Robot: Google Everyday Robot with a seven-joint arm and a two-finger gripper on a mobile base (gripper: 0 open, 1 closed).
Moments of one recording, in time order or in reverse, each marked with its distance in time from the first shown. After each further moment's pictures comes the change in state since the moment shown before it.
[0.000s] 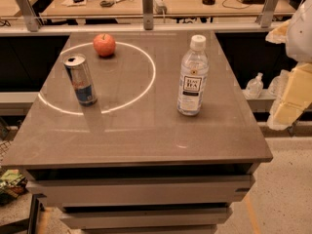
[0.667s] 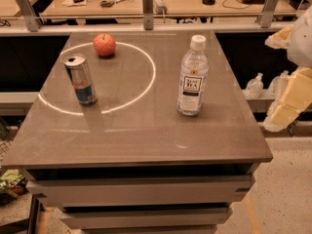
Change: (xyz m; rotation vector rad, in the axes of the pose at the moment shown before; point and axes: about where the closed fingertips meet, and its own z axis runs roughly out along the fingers) arm 0.004 0.000 0.009 -0.015 -0.079 0.040
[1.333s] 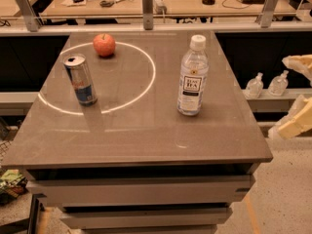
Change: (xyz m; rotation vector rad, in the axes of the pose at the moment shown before) arm 0.042 -0.012 0.037 0.052 -0.385 0.141
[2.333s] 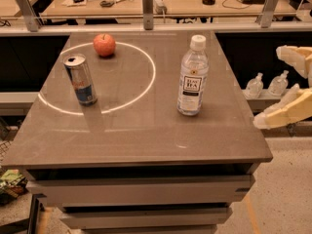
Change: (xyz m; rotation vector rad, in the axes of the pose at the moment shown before) arm -0.050 0.011 -0.008 0.013 -0.290 0.084
